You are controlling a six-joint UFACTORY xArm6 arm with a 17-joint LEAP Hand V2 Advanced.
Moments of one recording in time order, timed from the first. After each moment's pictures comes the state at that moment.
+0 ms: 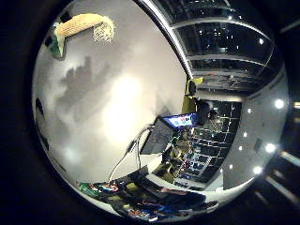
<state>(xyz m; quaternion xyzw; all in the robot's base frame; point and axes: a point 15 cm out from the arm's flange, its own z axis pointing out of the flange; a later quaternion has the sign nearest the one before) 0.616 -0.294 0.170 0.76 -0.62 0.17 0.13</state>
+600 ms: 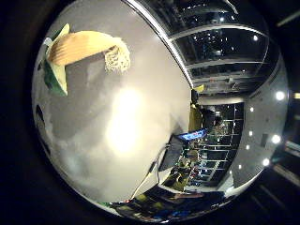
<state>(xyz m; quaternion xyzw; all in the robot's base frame) 0.690 -0.209 0.124 0.77 -0.59 0.24 0.06</state>
